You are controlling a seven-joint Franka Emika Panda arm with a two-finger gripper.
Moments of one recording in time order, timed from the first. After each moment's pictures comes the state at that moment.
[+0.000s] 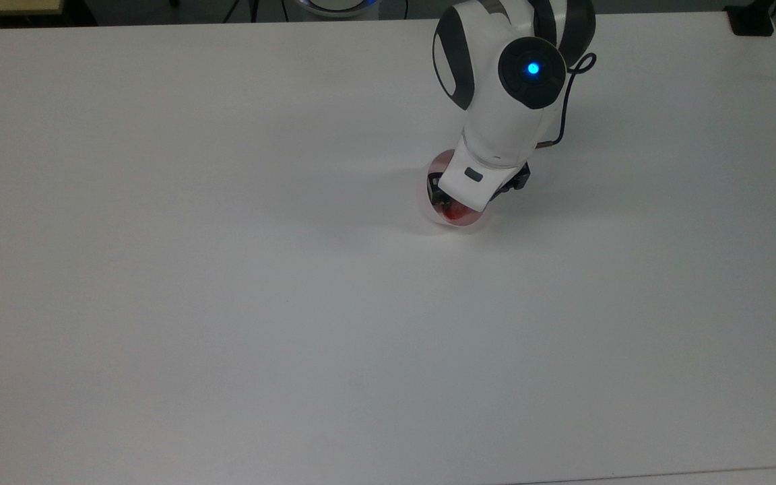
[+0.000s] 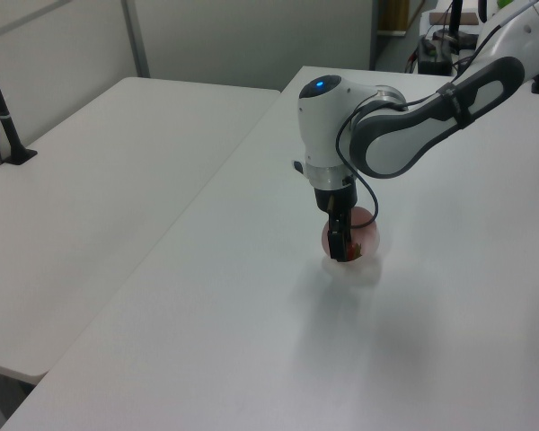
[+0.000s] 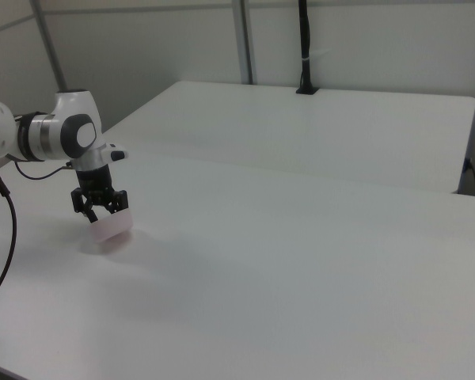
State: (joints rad) arm 0.41 0.51 -0.04 -1.60 0.01 1.99 0.13
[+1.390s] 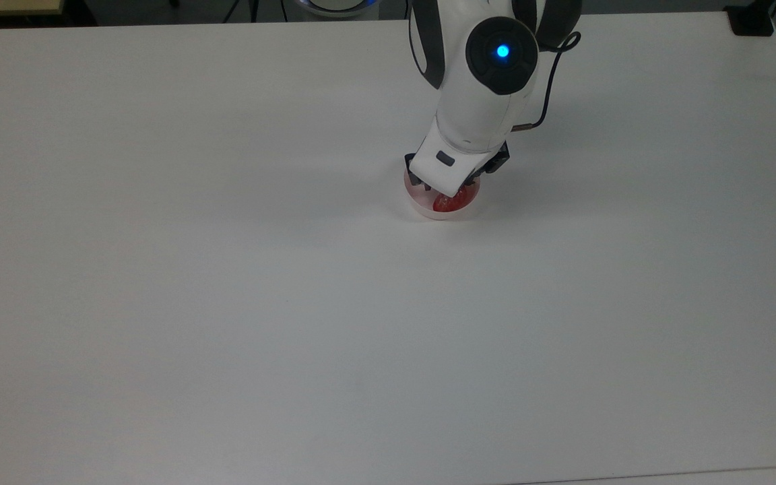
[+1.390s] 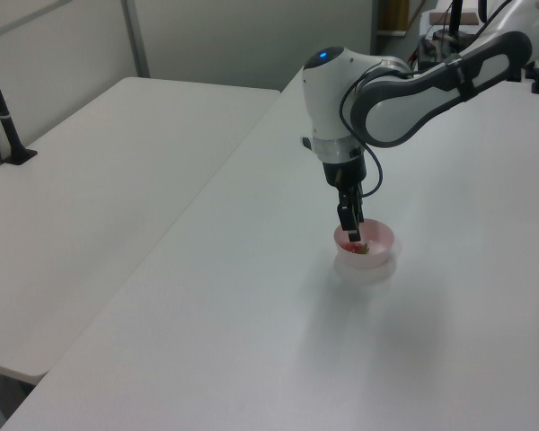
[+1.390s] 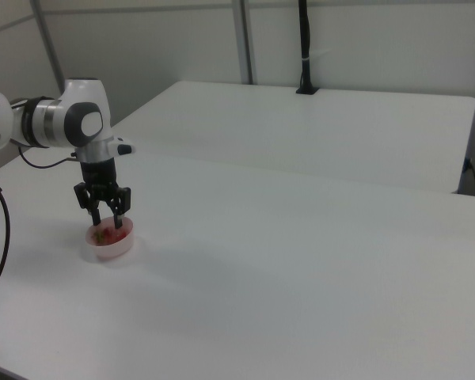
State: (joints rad) arm 0.41 0.45 -0.09 -1.61 0.06 1.88 0.09
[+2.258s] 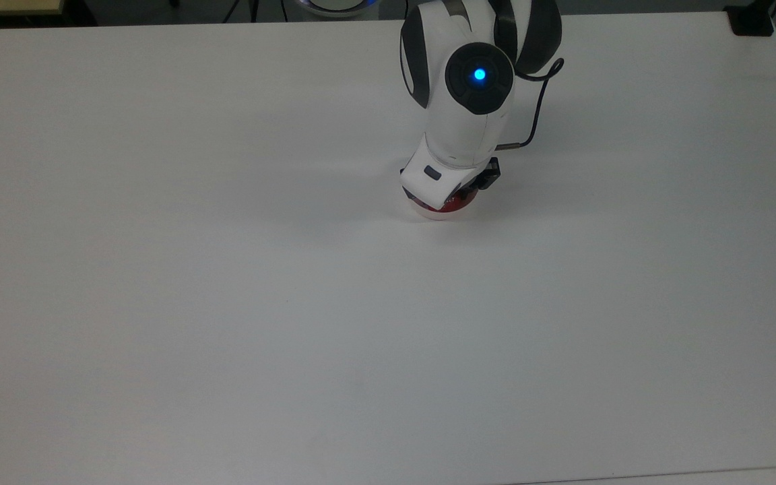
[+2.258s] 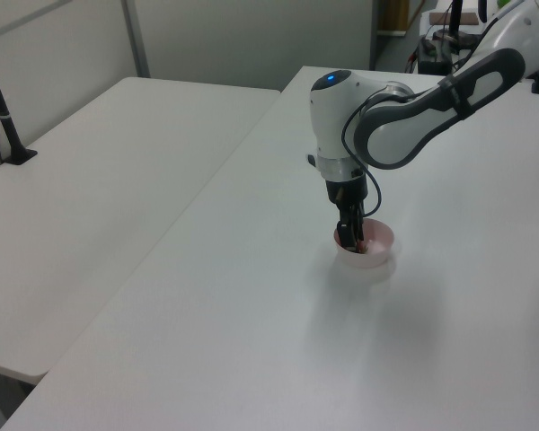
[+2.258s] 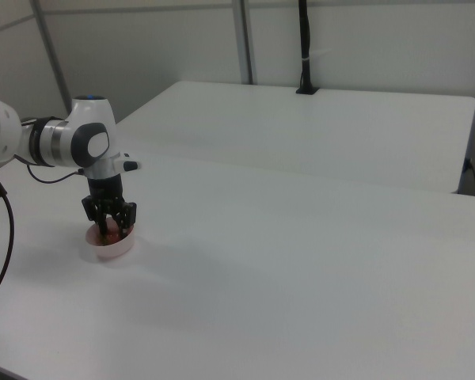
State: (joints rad) arm 0.40 0.47 -0.10 -1.70 0.09 2.02 0.11
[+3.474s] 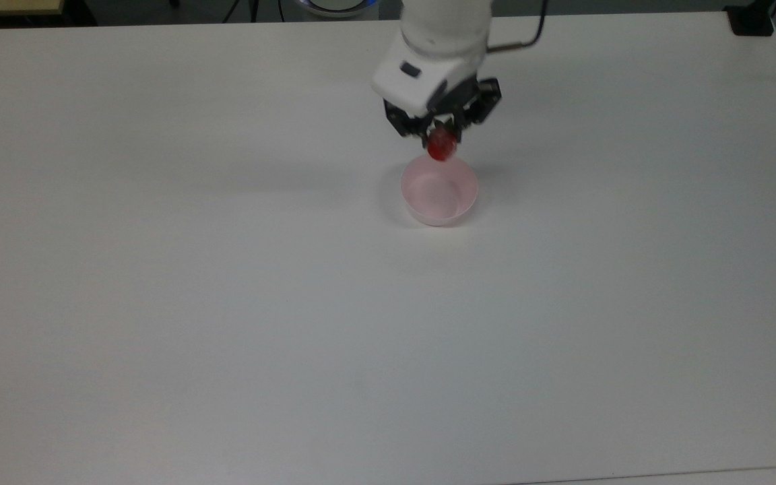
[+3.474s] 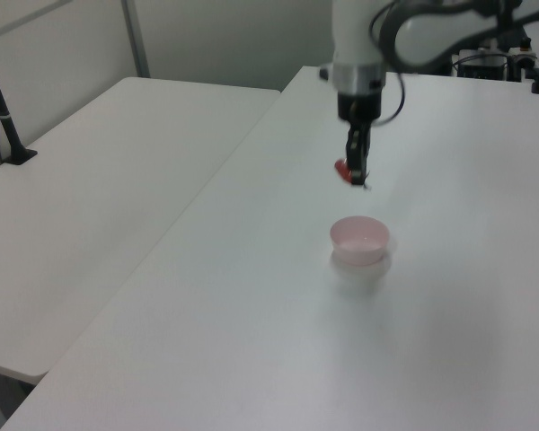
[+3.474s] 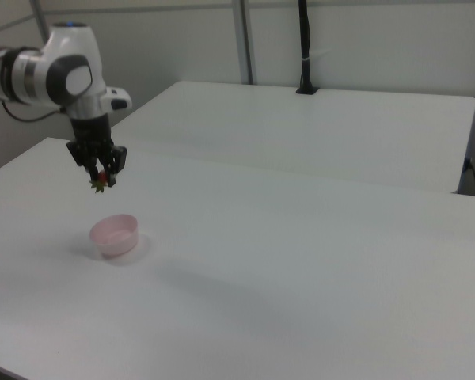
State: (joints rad) arm 0.35 0.22 -0.11 -1.65 0.11 1.84 0.04
